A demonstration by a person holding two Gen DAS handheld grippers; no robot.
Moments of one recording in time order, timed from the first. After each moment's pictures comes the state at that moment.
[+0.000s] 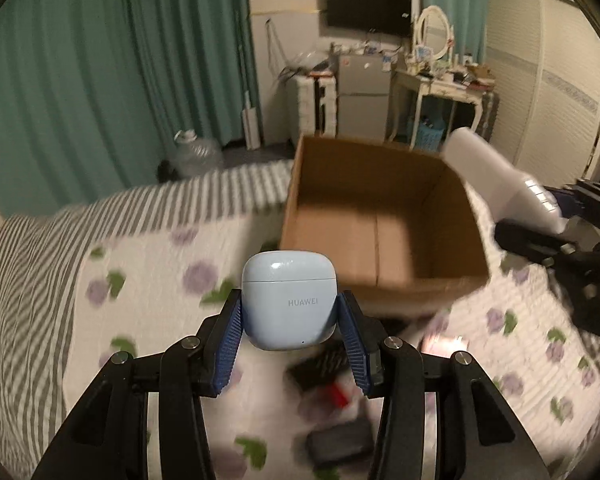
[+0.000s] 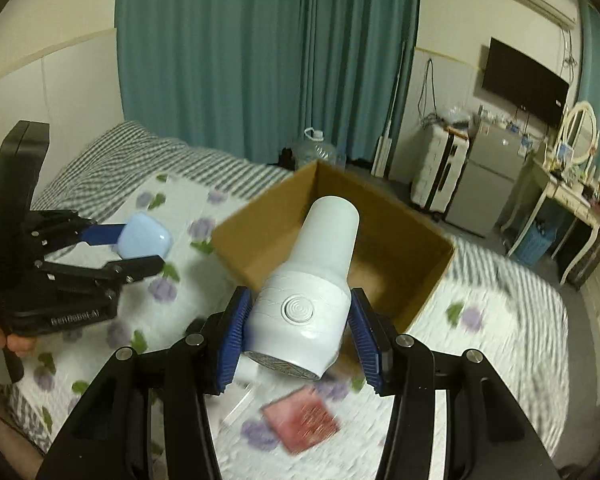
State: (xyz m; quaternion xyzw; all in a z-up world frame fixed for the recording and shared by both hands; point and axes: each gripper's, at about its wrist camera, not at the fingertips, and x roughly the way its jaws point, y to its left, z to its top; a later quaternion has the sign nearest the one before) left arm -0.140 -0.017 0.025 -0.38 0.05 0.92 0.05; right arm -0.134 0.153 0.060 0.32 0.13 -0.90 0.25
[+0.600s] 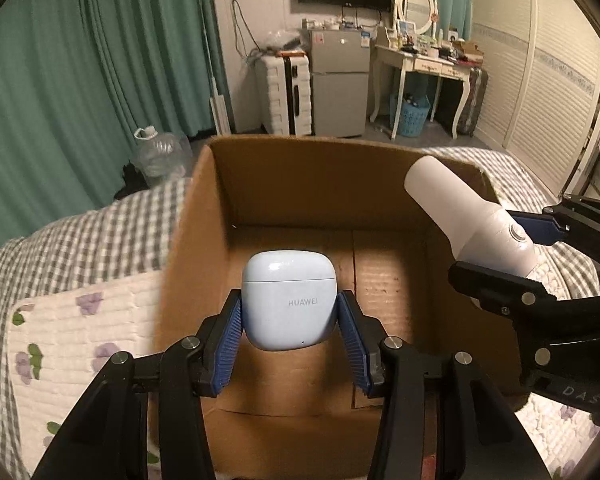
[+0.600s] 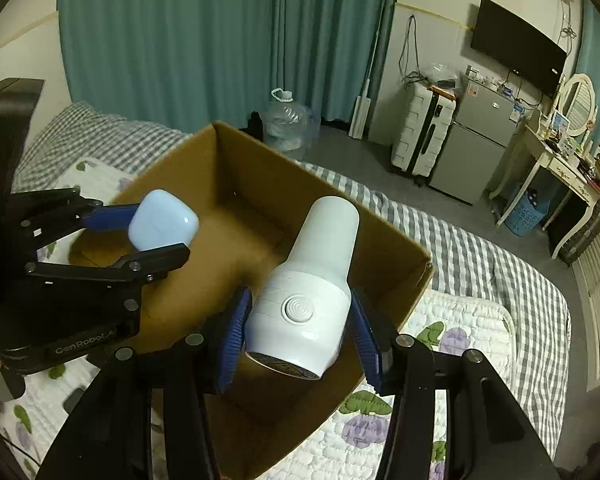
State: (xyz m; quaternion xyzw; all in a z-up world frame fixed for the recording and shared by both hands) left arm -0.273 0.045 -0.036 -0.42 0.07 0.90 0.08; right arm -0.269 0.177 0.006 0.39 0.13 -0.89 0.21
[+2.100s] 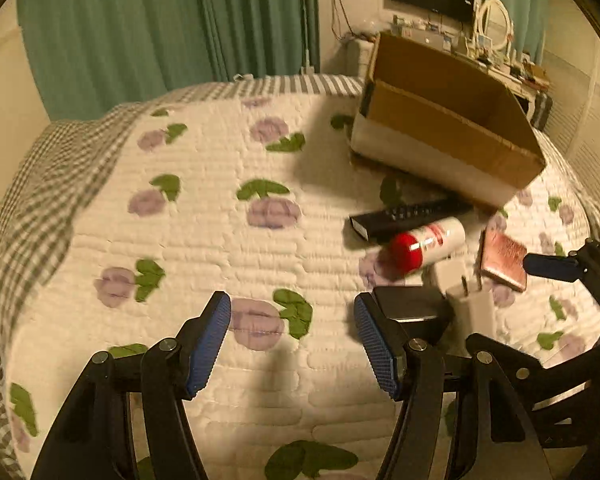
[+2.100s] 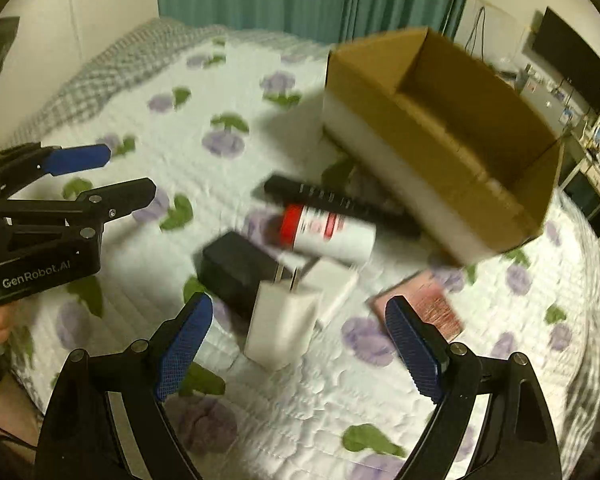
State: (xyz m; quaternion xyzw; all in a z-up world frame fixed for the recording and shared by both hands) left arm -0.031 -0.063 -0.089 -0.44 0.01 0.90 -0.05; right arm -0.052 0.090 -0.069 0.45 0.19 -0.83 0.27
